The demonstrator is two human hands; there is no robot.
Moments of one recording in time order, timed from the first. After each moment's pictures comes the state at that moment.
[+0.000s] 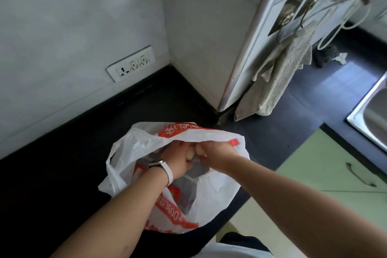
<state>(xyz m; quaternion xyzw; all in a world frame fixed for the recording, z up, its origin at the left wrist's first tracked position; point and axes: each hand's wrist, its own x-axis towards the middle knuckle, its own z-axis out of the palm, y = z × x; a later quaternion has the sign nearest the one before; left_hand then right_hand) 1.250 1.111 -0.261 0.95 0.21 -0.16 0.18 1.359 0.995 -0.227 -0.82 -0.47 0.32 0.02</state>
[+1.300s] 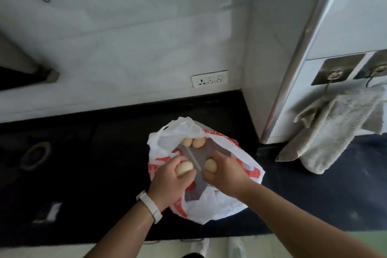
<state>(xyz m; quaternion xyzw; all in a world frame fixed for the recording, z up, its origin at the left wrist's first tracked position) 1.163 0.993 -0.148 0.69 0.56 0.20 0.41 1.351 0.962 -0.171 -0.65 -0.61 0.38 0.26</state>
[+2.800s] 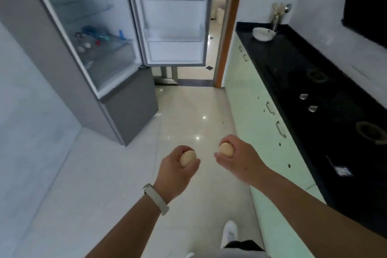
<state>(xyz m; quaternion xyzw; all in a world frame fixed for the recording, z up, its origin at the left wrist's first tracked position) 0.693 0.455 -0.139 0.08 0.82 0.56 0.07 0.719 0.648 -0.112 -0.10 -0.91 0.40 0.02</state>
